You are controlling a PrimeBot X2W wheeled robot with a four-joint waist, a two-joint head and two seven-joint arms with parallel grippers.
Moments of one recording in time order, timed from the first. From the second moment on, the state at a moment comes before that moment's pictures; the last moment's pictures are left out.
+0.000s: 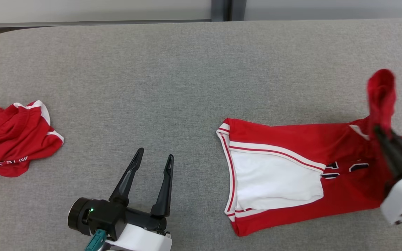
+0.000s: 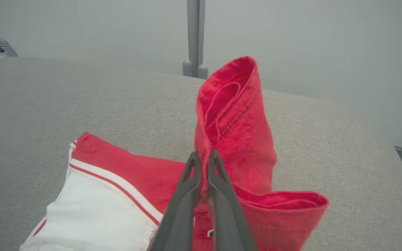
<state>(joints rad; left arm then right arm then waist) -0.03 0.05 -0.31 0.00 -0.19 0.02 -0.26 -0.06 -0.30 -0.08 -0.41 0.31 0.13 0.68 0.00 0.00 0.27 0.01</state>
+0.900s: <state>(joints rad) -0.02 0.05 -0.35 0.00 -0.22 0.04 -0.26 -0.05 -0.07 0.17 -0.17 0.36 0.13 0.58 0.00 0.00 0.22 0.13</state>
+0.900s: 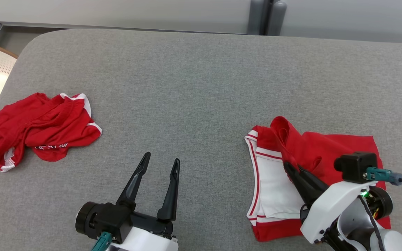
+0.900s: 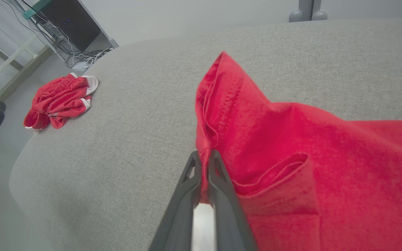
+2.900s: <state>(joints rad) 0.05 0.05 -0.34 -0.04 -0.24 0.12 -0.26 -0.39 -0.73 1.02 0.42 0.84 0.13 -0.23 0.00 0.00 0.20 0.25</state>
